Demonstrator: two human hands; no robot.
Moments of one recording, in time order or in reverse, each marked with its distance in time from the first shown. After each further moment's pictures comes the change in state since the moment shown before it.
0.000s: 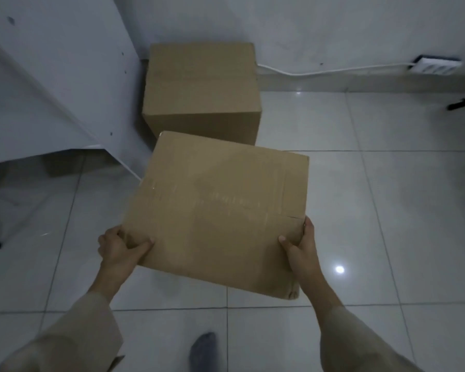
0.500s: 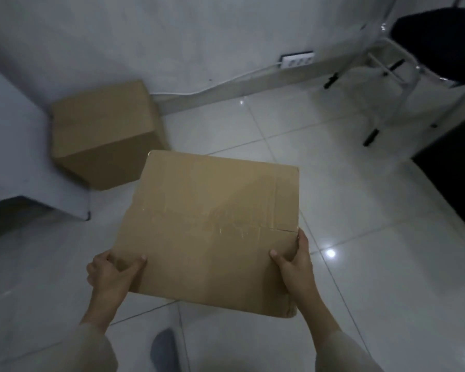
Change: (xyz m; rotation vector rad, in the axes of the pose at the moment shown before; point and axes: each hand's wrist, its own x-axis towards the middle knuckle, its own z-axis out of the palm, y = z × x) left_hand -0.240 0.093 0.081 0.099 -0.022 0.143; right_hand -0.134 0.067 -0.240 0.155 0.212 0.011
